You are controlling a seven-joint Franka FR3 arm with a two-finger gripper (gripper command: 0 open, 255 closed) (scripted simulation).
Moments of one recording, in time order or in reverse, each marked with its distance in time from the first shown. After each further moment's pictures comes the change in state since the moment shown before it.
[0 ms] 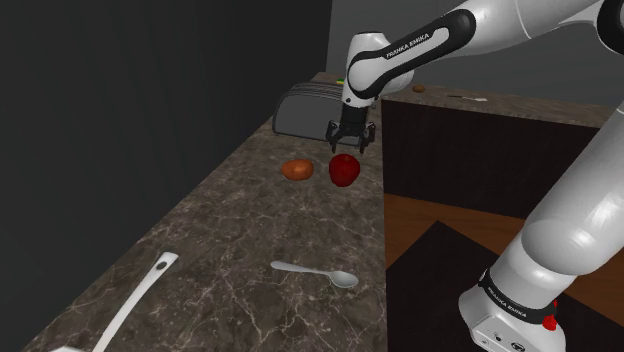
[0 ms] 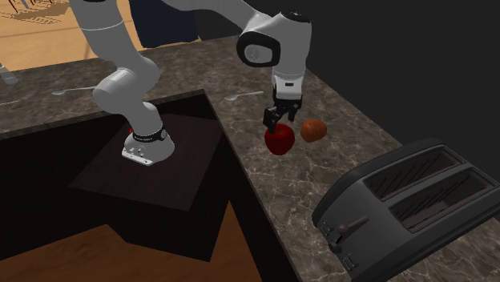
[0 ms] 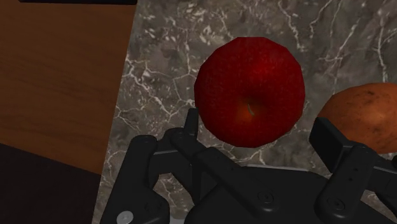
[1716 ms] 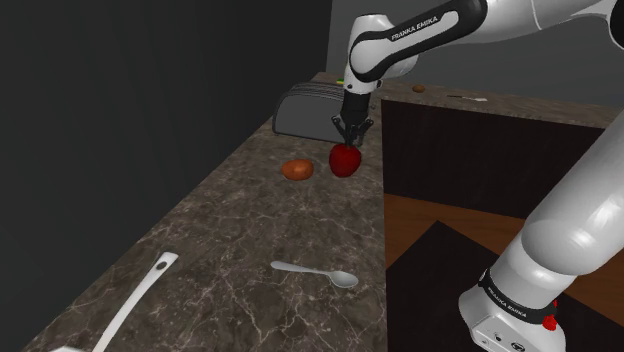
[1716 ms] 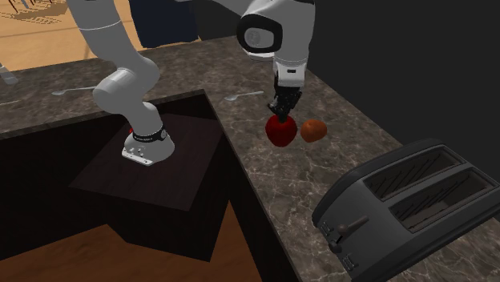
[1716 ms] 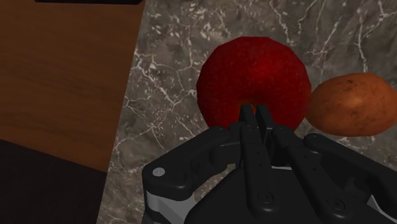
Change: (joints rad) arm 0.000 -0.035 0.000 0.058 0.004 -0.093 -0.001
